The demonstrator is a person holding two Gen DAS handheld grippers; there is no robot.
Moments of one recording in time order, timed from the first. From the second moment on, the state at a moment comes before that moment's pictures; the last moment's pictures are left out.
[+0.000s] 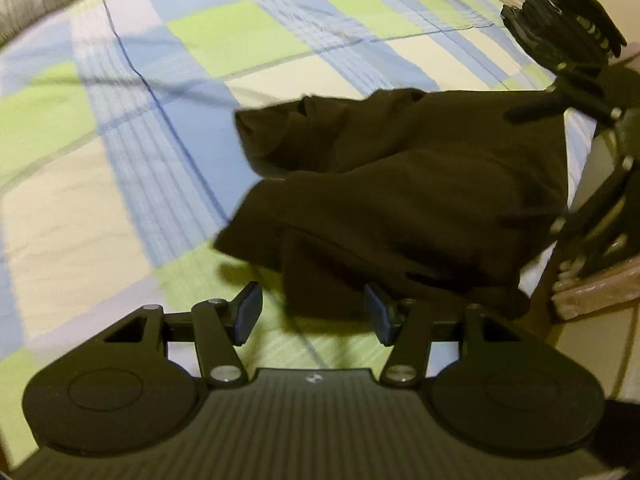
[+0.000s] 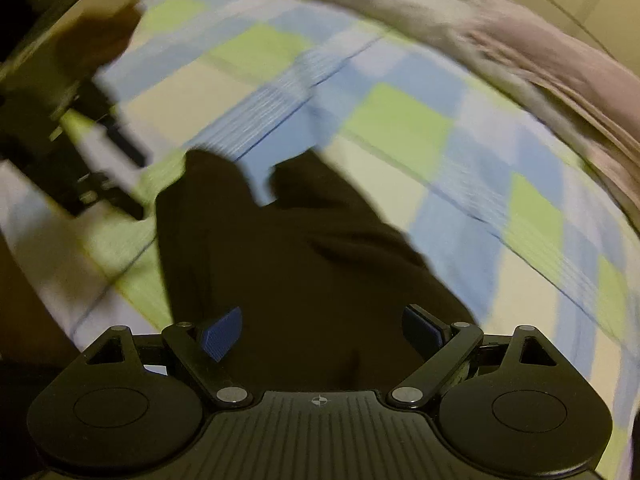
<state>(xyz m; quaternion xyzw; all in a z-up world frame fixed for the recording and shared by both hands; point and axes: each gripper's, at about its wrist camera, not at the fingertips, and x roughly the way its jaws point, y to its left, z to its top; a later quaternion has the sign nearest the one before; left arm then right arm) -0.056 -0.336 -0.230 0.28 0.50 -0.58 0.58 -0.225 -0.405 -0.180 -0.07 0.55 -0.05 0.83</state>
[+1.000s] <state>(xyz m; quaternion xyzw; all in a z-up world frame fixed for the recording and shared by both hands) -0.114 -0.383 -0.061 0.19 0.42 -0.51 0.73 -0.230 -0.669 -0.136 0.00 0.53 0.07 0.85</state>
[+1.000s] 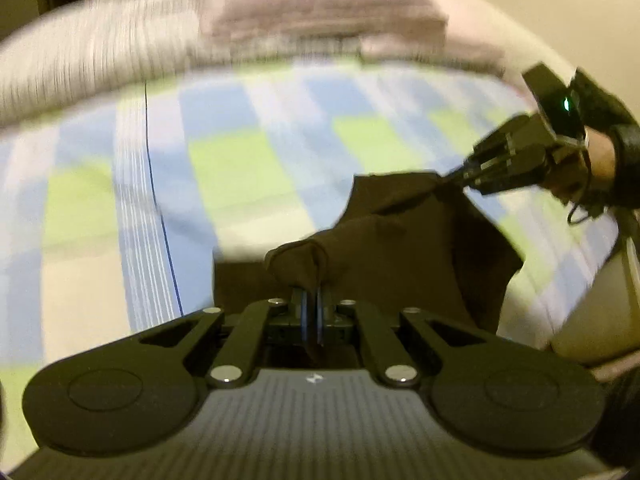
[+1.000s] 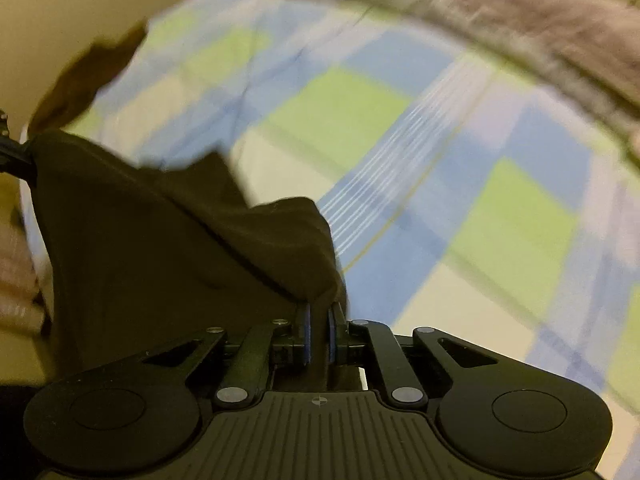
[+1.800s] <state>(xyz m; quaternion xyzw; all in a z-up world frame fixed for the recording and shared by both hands) -0.212 -0.440 0.204 0.23 0.15 -0.55 0.79 -0.165 -0.655 0.111 0.05 0.24 0.11 0.96</state>
